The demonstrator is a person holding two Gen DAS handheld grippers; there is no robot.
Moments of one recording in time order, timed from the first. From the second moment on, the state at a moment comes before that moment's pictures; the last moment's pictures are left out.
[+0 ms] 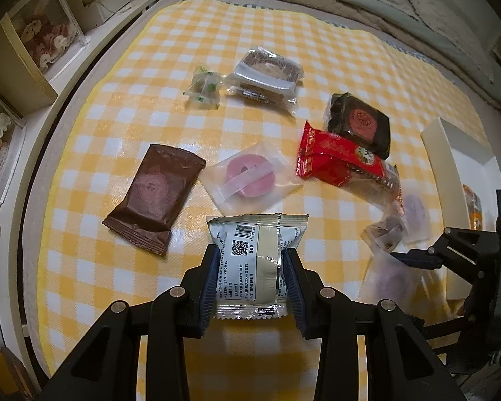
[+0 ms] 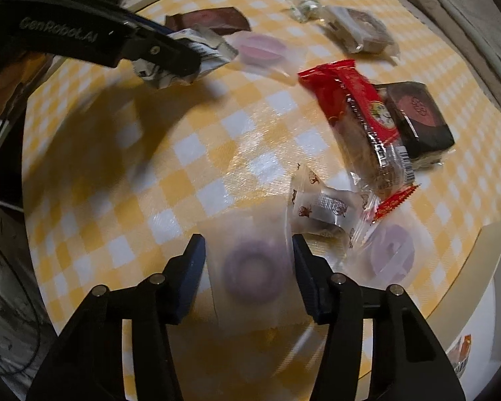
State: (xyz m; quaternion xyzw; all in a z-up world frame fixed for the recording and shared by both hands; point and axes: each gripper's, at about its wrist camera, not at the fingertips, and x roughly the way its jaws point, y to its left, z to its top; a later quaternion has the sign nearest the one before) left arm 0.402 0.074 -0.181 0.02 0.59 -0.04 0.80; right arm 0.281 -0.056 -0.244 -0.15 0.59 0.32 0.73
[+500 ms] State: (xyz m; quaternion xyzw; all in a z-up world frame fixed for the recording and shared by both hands) left arm 0.363 0.079 -0.118 -0.01 0.53 -0.05 0.85; right arm 0.292 -0.086 -0.158 -0.06 0.51 0.27 0.82
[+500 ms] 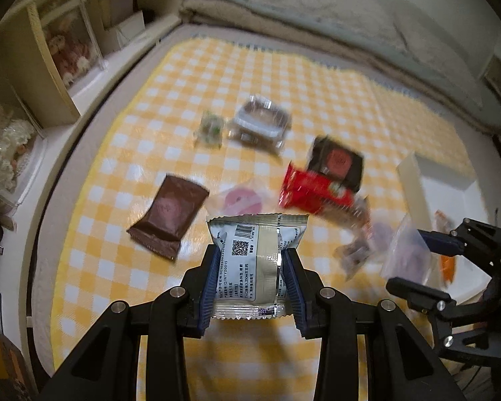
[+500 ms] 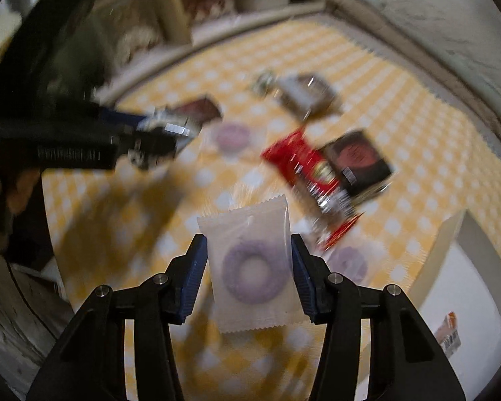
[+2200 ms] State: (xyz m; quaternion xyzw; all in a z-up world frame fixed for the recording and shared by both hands) left arm 0.387 -0.272 -0.129 0.01 0.49 -0.28 0.82; right arm 0.216 -0.433 -0.084 0.17 0.40 -0.13 0.89
